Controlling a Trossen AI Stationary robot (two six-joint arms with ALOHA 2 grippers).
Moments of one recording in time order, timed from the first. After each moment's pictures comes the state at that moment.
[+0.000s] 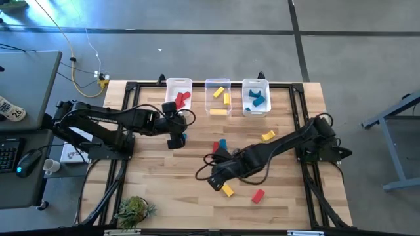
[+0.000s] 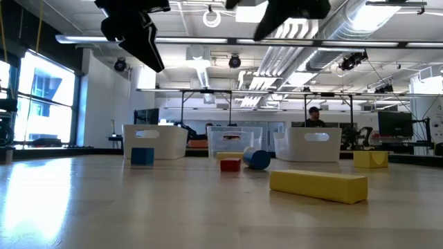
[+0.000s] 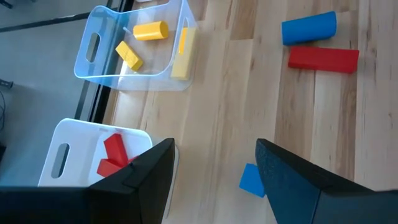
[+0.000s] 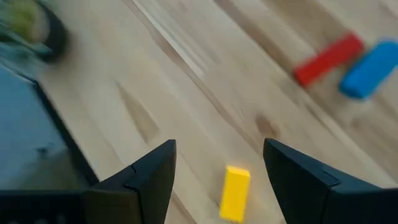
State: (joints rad) left arm 0.05 1.28 1.03 -0.74 -0.48 0.04; right arm 0.40 1.90 1.74 -0.93 0.23 1.09
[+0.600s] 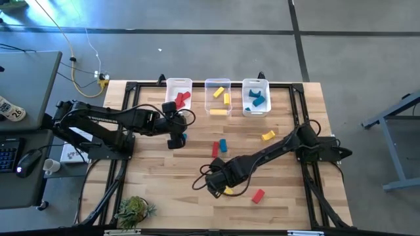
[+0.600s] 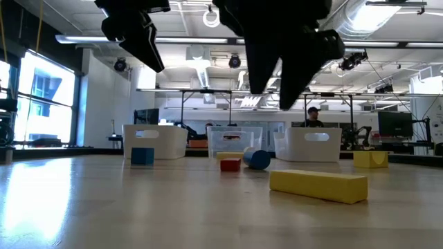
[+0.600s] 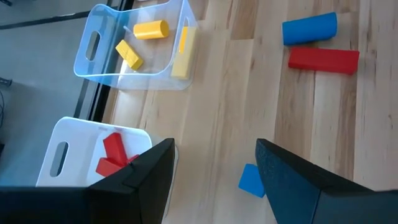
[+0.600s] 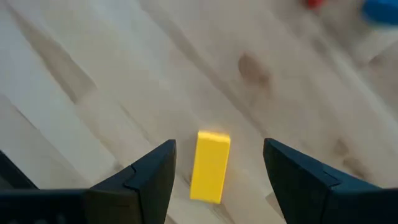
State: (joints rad) left arm 0.05 1.28 1.03 -0.74 -0.48 0.03; right arm 0.41 2.09 1.77 -1.03 0.10 1.13
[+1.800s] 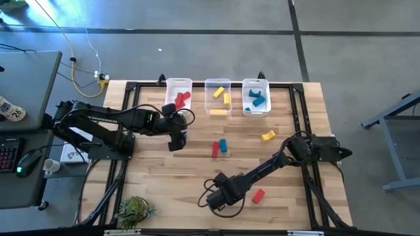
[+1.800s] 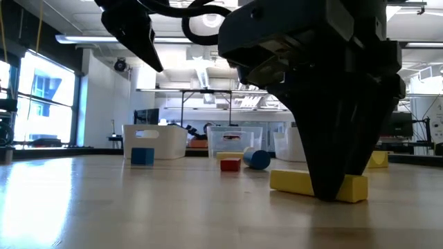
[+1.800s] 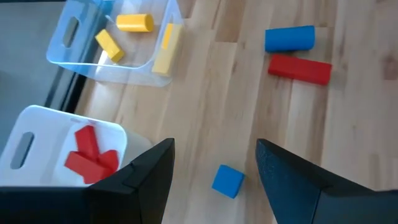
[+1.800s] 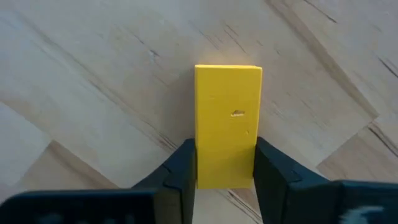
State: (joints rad) left arm 0.05 1.28 1.03 -0.74 -0.41 -0.08; right arm 0.50 2.30 1.77 -1.01 0.04 1.31
